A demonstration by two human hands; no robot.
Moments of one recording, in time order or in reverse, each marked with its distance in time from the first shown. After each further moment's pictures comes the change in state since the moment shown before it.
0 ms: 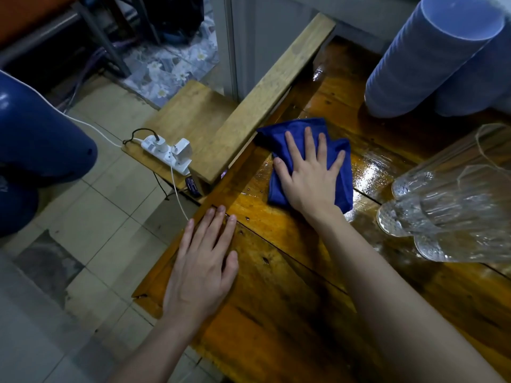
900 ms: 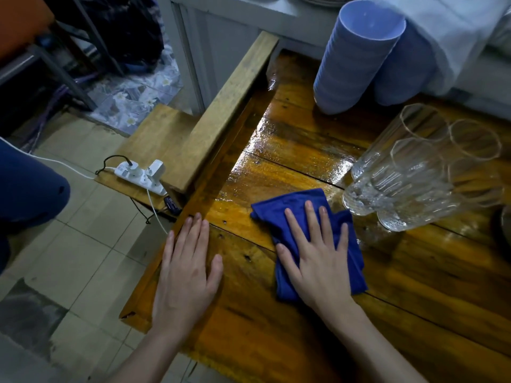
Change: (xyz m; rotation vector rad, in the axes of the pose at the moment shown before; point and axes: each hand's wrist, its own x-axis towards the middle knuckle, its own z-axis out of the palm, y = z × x) left_hand 0.001 0.000 0.002 0.022 0.018 0.016; right_hand -0.172 0.028 -0.006 -0.068 -0.027 0.096
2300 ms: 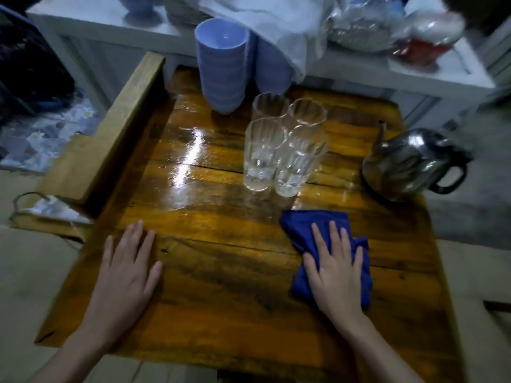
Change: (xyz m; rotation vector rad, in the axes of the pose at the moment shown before) left_hand -0.008 0.022 -0.004 0.138 -0.081 0.329; right_hand -0.134 0.135 -0.009 0.092 0.098 0.453
